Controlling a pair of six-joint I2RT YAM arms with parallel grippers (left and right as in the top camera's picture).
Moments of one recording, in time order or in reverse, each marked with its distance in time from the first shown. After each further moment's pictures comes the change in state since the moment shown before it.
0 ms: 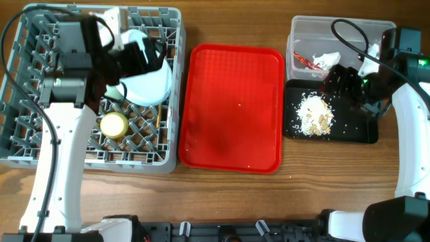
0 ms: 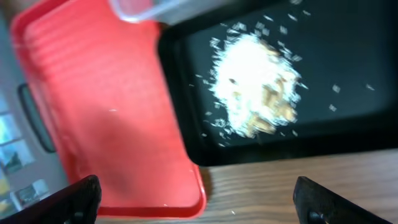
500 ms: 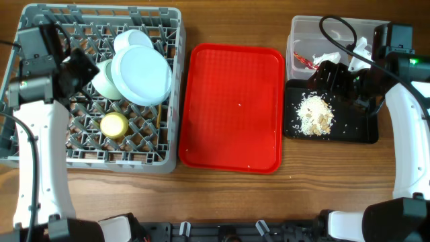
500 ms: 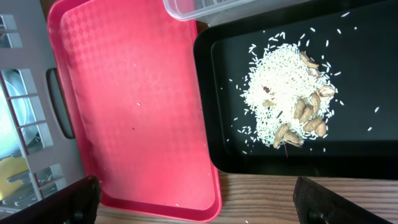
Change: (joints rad) left arm 0.243 0.034 0.000 -0.072 -0.356 -0.180; right arm 0.045 0.000 0.000 0.035 -0.055 -0.026
